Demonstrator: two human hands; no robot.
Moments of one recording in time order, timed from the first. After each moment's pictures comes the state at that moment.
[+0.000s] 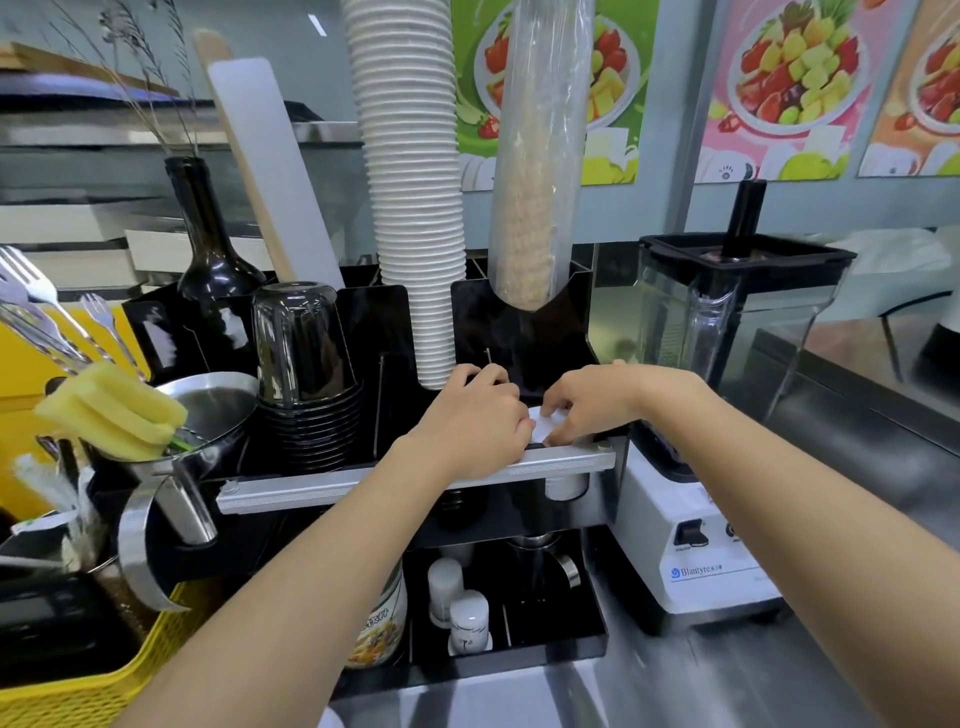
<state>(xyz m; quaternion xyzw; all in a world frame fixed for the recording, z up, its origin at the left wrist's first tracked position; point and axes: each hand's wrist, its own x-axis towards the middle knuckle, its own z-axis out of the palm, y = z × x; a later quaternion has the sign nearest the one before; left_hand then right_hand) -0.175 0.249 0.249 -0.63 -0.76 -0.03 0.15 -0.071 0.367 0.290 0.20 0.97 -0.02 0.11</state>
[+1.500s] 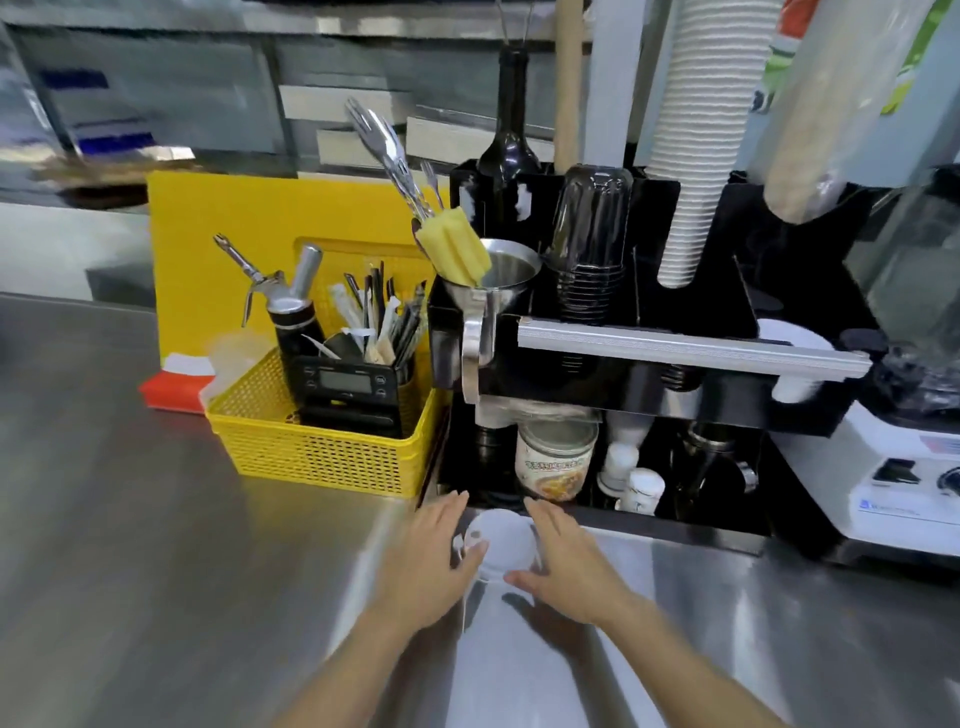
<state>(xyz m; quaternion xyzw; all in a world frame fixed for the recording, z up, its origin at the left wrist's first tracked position) -0.165 -0.052 0.041 -0.34 -0.90 -0.26 0.02 -0.081 0.114 0.051 0.10 0.97 -0.23 0.02</state>
